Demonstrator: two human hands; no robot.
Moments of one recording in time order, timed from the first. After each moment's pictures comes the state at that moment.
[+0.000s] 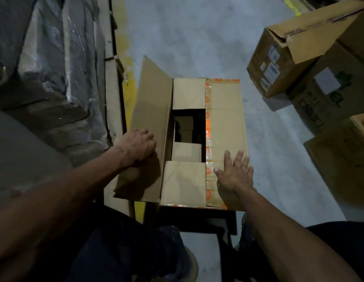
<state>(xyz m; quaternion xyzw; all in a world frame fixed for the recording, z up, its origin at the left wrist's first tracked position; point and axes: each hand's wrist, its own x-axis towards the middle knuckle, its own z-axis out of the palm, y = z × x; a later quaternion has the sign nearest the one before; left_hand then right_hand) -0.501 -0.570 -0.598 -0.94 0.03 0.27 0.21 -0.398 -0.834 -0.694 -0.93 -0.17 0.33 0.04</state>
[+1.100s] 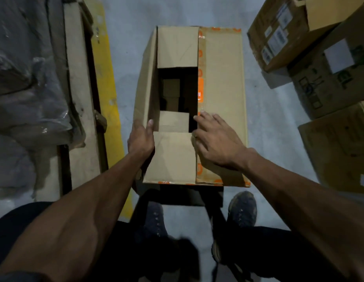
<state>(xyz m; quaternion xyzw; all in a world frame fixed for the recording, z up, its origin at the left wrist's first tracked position) -0.467 -0.598 -0.774 -0.78 -0.49 0.02 -0.38 -0.333 -0.791 -0.692 -0.81 -0.57 0.15 -0.01</state>
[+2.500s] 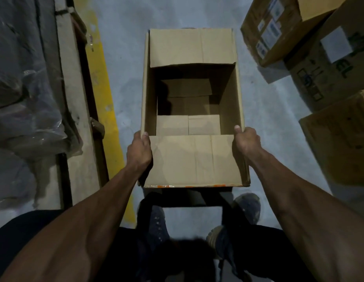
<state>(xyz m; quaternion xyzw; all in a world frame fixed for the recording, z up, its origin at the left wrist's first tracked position) -0.475 -0.624 -0.761 -0.76 -0.50 0.01 -0.42 -0.291 -0.840 -0.735 -0.92 0.08 0.29 0.26</state>
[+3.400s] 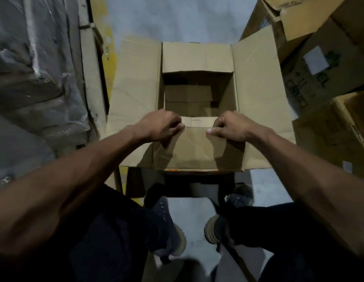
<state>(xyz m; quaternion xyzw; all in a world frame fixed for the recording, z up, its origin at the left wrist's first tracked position) -0.449 -0.618 -0.617 -0.96 -0.05 0.19 -0.19 -0.315 -0.820 -0.610 -0.85 -0.36 0.37 0.10</state>
